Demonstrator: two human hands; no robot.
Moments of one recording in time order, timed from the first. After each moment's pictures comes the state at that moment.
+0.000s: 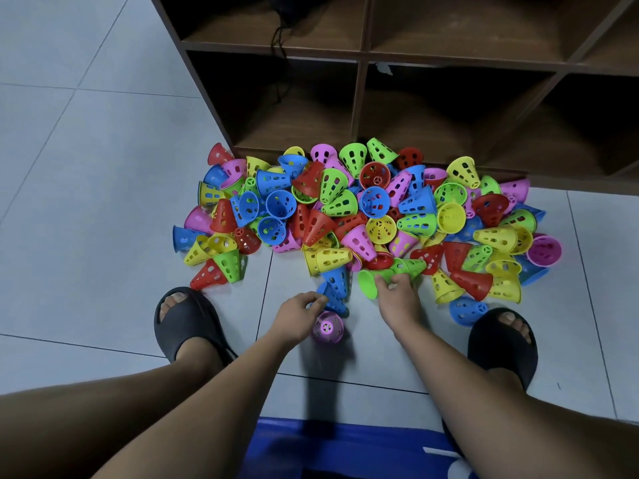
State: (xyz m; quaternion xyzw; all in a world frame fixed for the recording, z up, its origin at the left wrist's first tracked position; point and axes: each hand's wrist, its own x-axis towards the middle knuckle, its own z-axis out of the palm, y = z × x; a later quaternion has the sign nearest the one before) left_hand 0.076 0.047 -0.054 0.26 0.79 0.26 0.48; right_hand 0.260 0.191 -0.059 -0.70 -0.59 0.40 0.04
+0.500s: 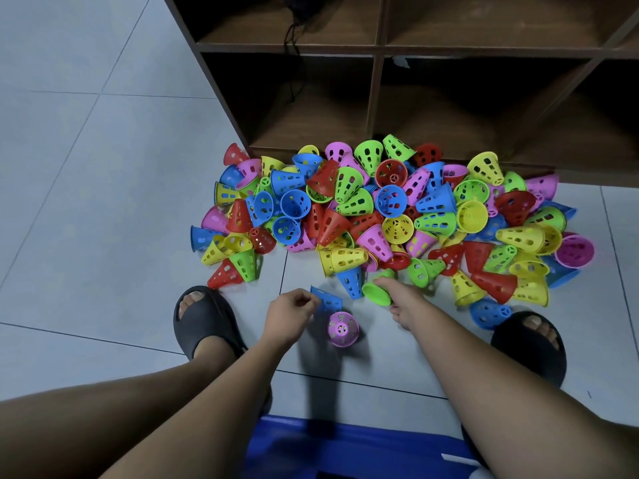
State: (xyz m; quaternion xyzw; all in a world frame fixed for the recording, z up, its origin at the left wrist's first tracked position) left_hand 0.051 0.028 -0.037 0.21 0.83 0.30 0.42; right_hand 0.238 0.208 -0.090 -0.70 -0.33 0.63 -0.02
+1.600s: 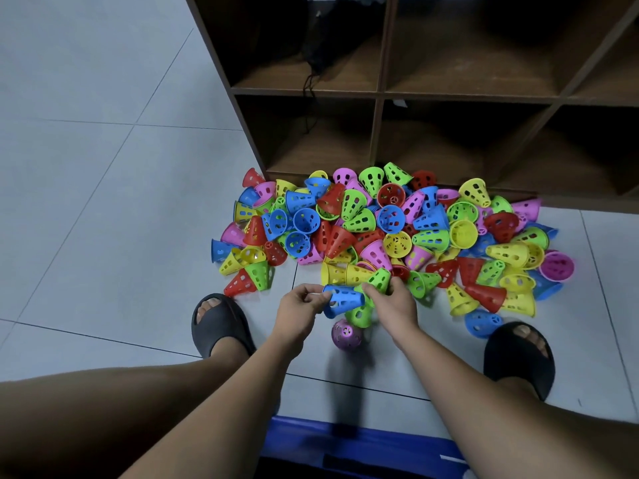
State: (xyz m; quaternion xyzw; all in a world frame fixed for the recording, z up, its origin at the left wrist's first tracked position) left_hand 0.063 0.032 0.022 0.10 0.72 0.50 0.47; right_hand 0.228 0.160 -0.006 -0.62 -0.57 0.52 0.14
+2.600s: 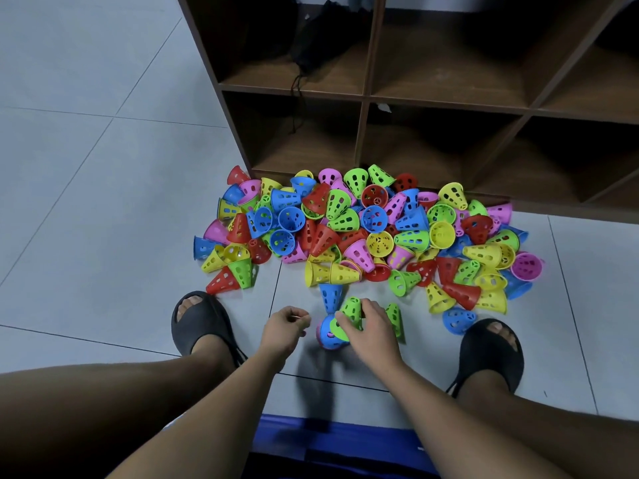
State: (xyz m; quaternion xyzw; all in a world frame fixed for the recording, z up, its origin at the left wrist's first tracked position) left_hand 0.077 0.001 -0.022 0.11 0.80 0.37 0.47; right_hand 0.260 0.102 0.002 -0.51 -0.75 0.40 0.15
